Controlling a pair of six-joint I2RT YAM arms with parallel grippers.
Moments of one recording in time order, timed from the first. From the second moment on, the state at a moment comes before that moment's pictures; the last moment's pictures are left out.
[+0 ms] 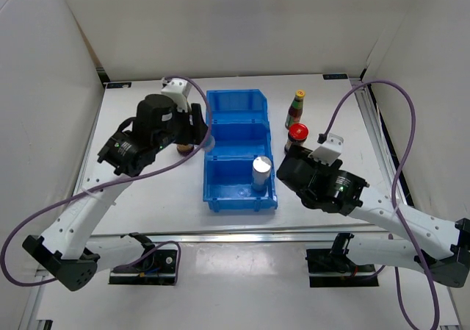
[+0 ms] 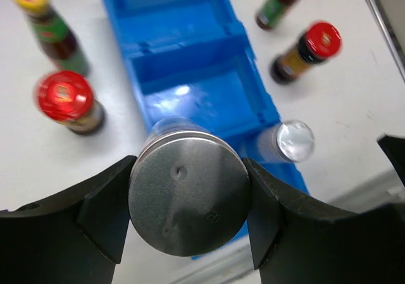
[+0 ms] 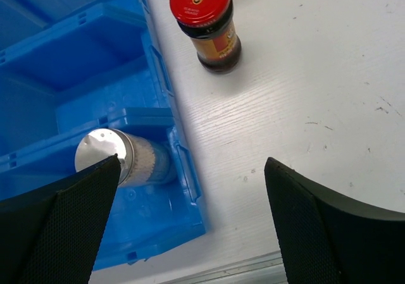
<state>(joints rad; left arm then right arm) -0.59 1.15 1.42 -0.73 -0.13 -0.29 1.10 1.01 1.03 -0.97 0.96 1.15</state>
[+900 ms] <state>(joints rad) -0.77 1.24 1.07 -0.56 -0.11 -0.41 1.10 0.94 0.97 -1.00 0.98 1.23</state>
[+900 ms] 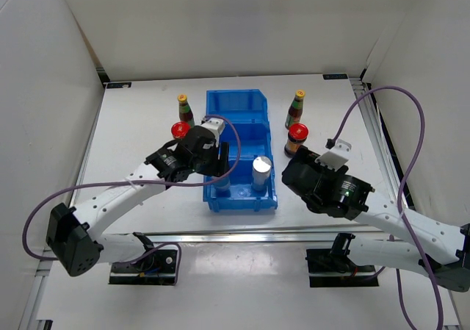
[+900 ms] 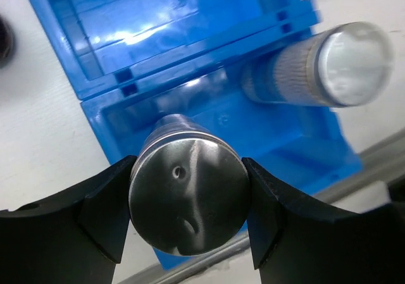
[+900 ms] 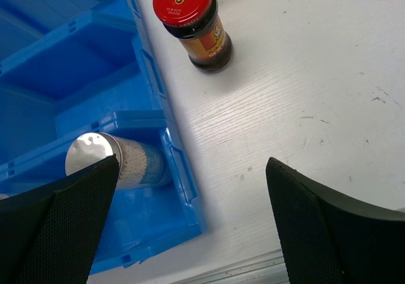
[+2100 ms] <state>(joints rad) -0.76 0.90 1.01 -0.41 -0.53 -0.15 0.84 1.06 0.99 -0.77 0.88 0.69</state>
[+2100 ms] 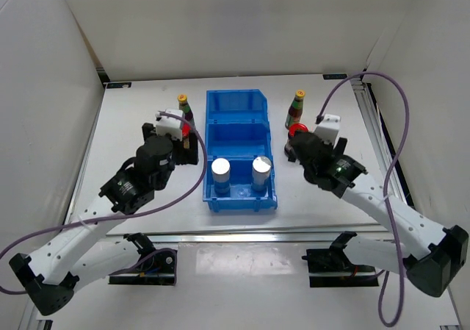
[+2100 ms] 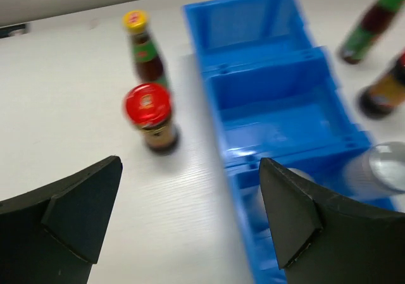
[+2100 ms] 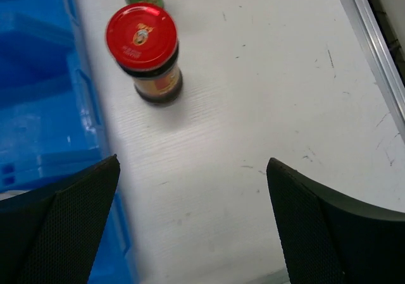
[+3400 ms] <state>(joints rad) -0.68 0.74 0.68 -0.32 -0.63 -0.10 0.37 1.65 1.29 -0.49 0.19 0.14</state>
